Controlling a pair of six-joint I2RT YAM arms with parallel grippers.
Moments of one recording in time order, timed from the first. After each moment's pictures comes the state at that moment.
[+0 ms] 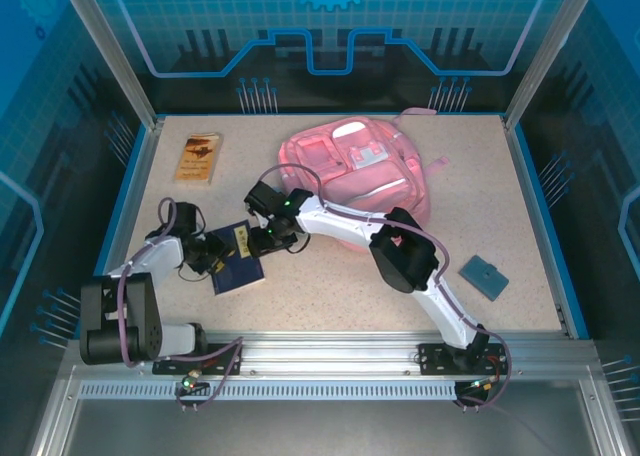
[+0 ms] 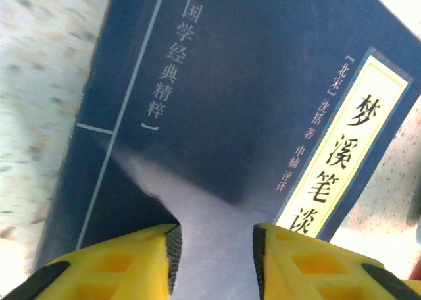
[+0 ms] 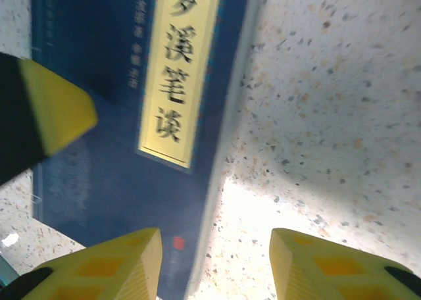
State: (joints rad) left arm 0.13 1.34 0.58 -0.50 0.34 -0.77; right arm 0.96 2.29 1.92 -0.78 -0.21 0.54
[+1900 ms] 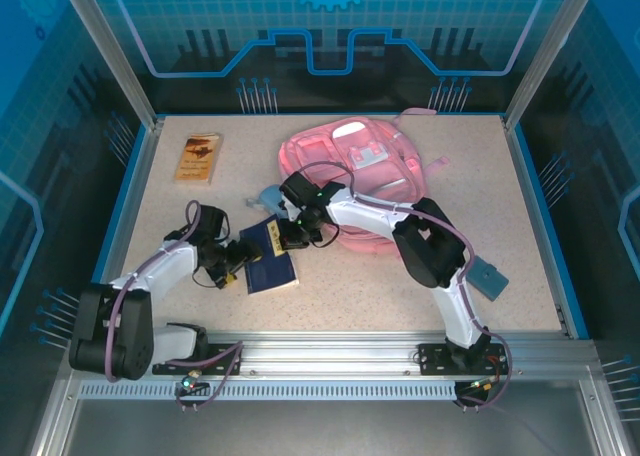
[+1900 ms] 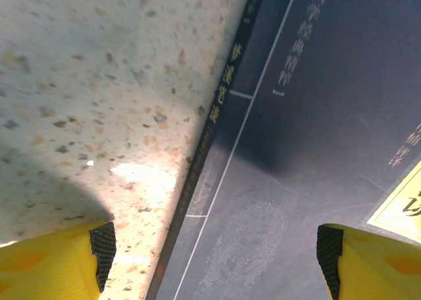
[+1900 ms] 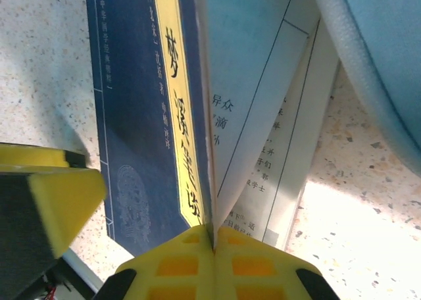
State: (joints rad) left arm -0.09 1.28 0.58 -0.58 0.34 -0.79; right arm 0.83 2.14 1.63 -0.68 -0.42 0.61
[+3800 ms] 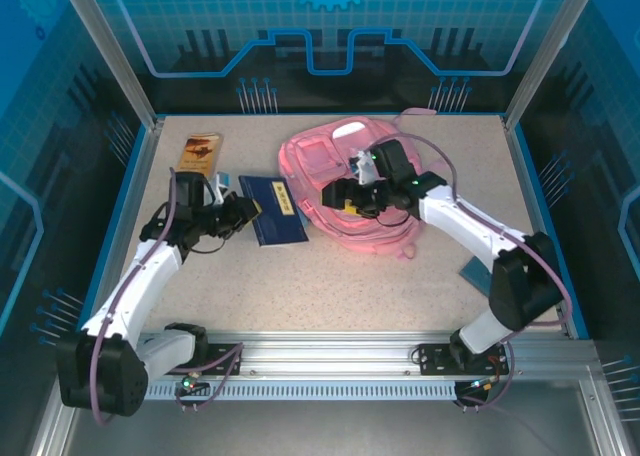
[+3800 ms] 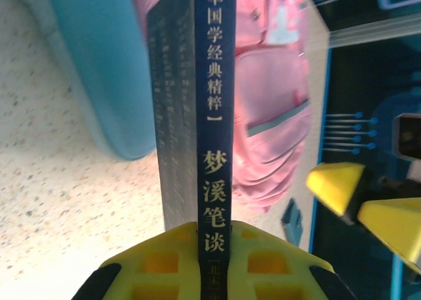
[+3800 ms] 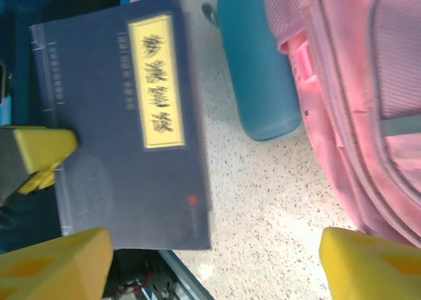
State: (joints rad) left arm -0.08 1.07 0.82 -0.45 0.59 -0.82; right arm 0.50 1.54 1.19 -0.45 -0.59 0.66
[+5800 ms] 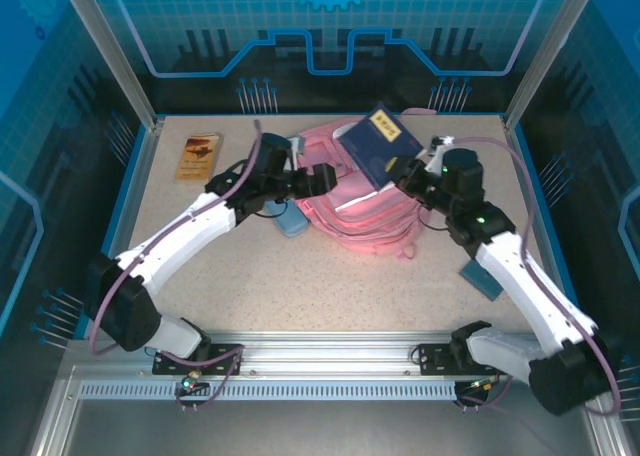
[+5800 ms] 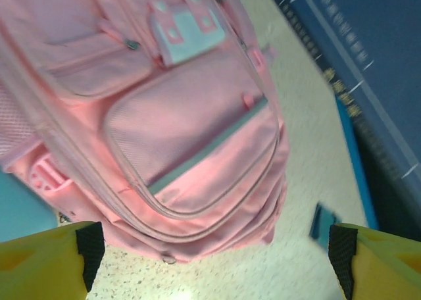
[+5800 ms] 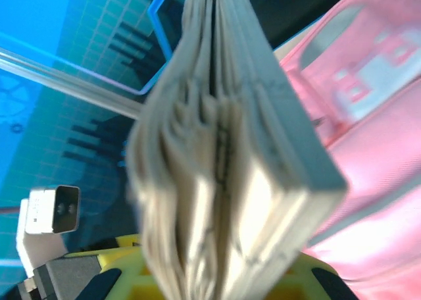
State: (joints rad) left arm -0.56 1.48 1.30 -0.48 0.17 -0.65; right arm 0.32 1.06 0.98 -0.27 -0.21 0.86
